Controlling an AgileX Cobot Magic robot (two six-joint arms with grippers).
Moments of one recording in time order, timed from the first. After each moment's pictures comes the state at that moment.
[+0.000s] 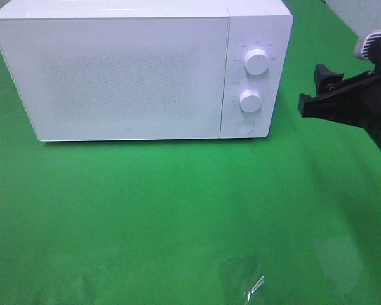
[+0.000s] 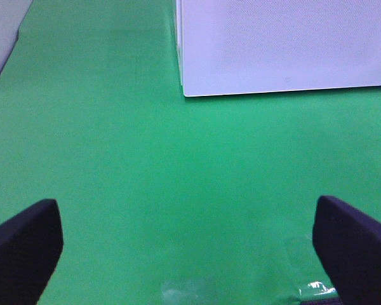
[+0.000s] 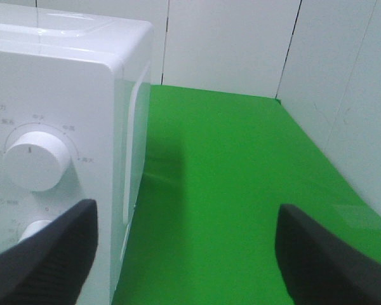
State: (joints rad) left arm 0.04 0.00 -0.52 -0.14 1.08 0.11; right arm 0.57 1.48 -0.36 0.67 -1.15 -0.45
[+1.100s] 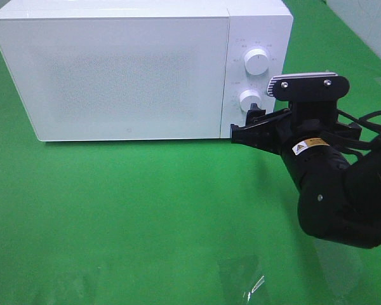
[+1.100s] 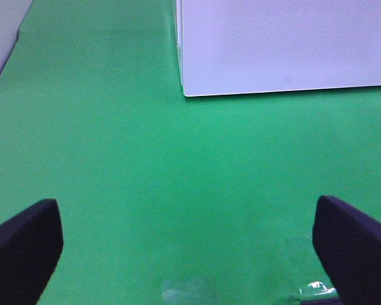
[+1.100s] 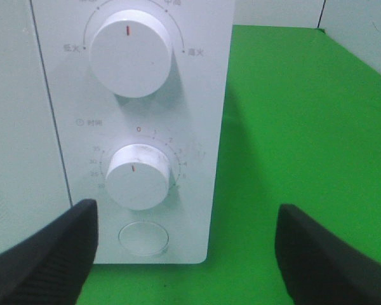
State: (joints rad) left arm 0.04 0.00 -0.52 -0.14 1.08 0.11; right arm 0.73 1.88 -0.56 0.82 -1.20 -0.29
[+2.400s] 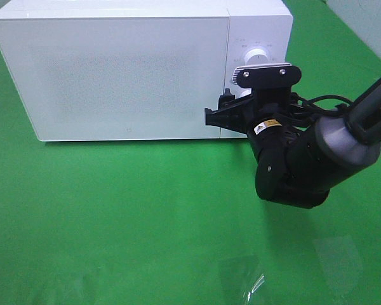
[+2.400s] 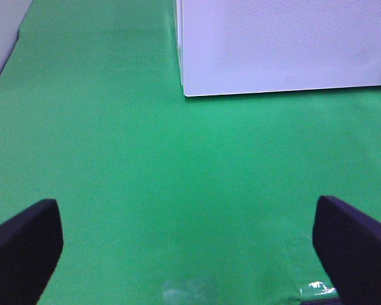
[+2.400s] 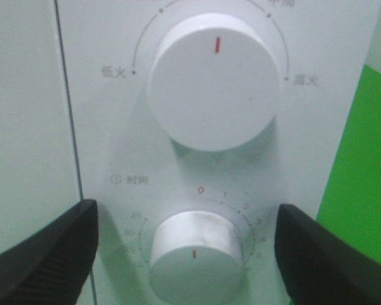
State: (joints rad) left arm 0.04 0.00 -0.52 -0.14 1.08 0.11; right arm 0.65 2.09 -0.81 0.69 -1.21 -0.28
